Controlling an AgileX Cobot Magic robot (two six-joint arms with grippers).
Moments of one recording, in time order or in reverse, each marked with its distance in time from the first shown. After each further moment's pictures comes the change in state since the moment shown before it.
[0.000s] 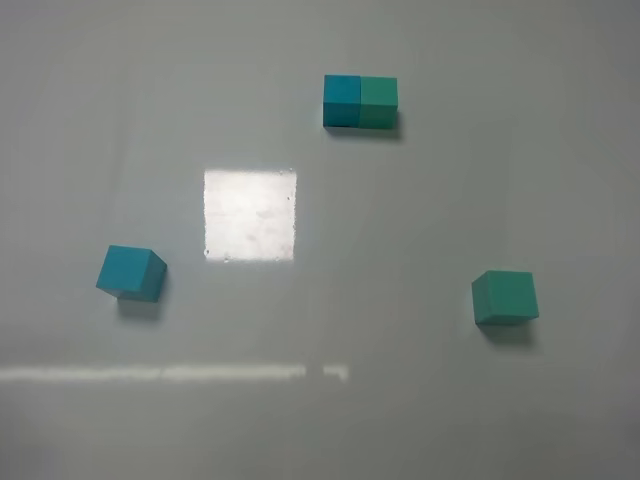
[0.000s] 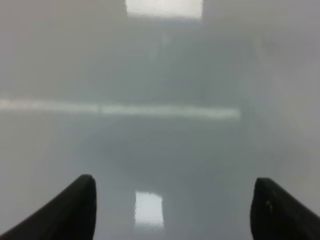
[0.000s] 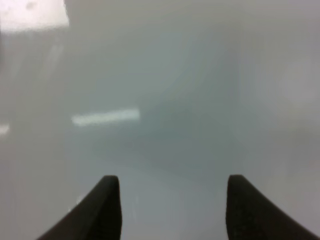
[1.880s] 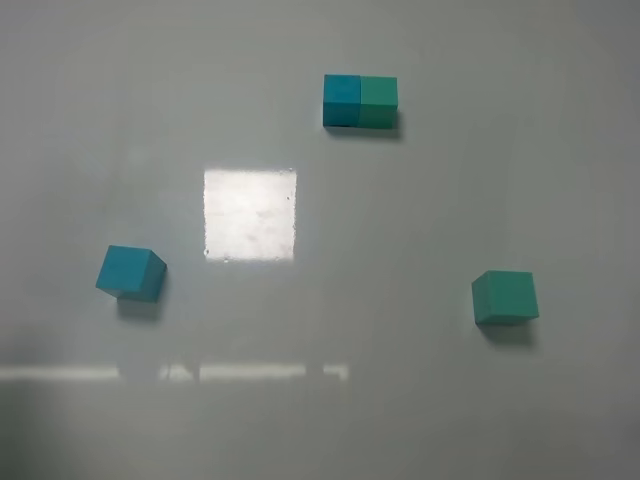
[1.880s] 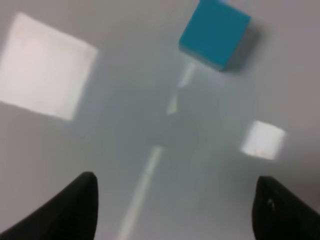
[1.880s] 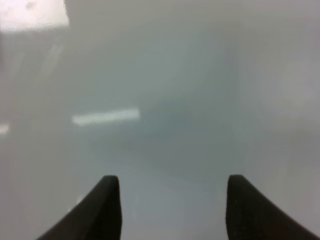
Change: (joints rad) left arm -0.032 0.863 -0.730 -0.330 0.179 1.334; right arm 0.000 0.000 0.000 0.000 0.000 0.000
